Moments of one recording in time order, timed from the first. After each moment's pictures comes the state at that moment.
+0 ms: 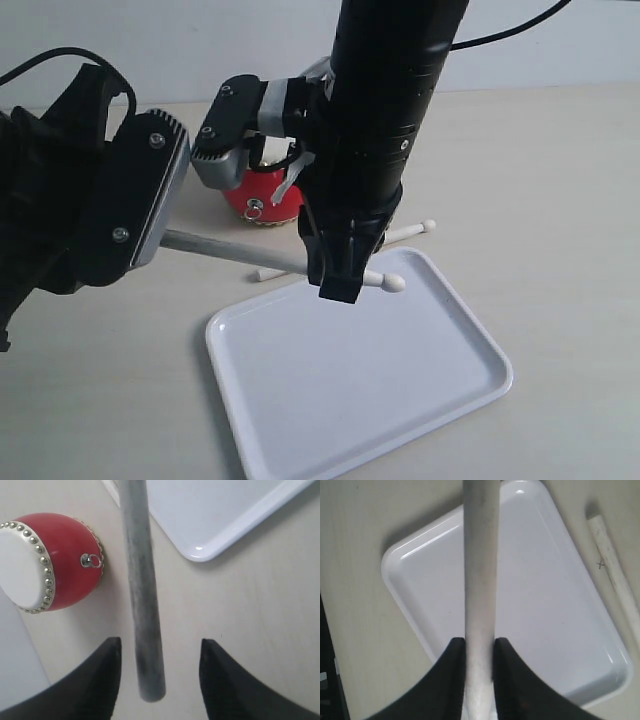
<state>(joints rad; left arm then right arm) -0.81 1.26 -0.93 0.24 0.87 1.06 0.79 1.76 -1.44 0.20 1.23 -0.73</state>
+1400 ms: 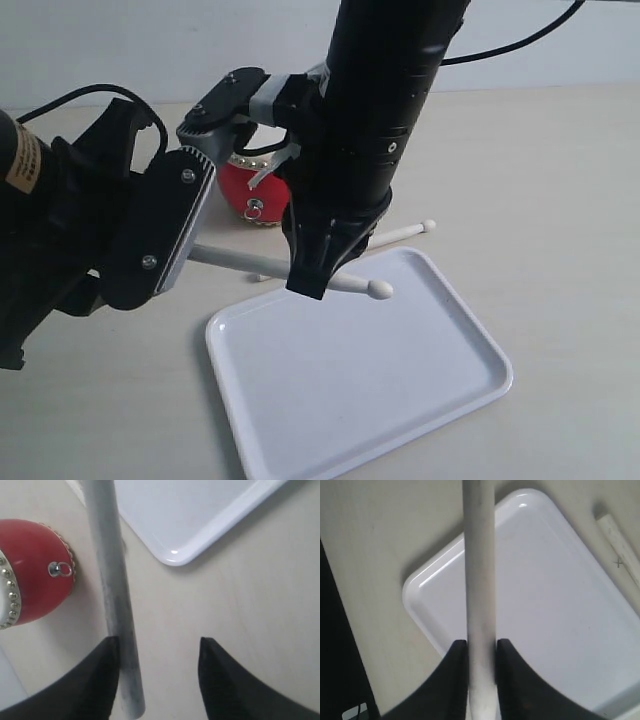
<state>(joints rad) -0.82 1.32 -0.93 0.22 0.88 1.08 0.78 1.77 -1.44 0.27 1.22 -0.63</state>
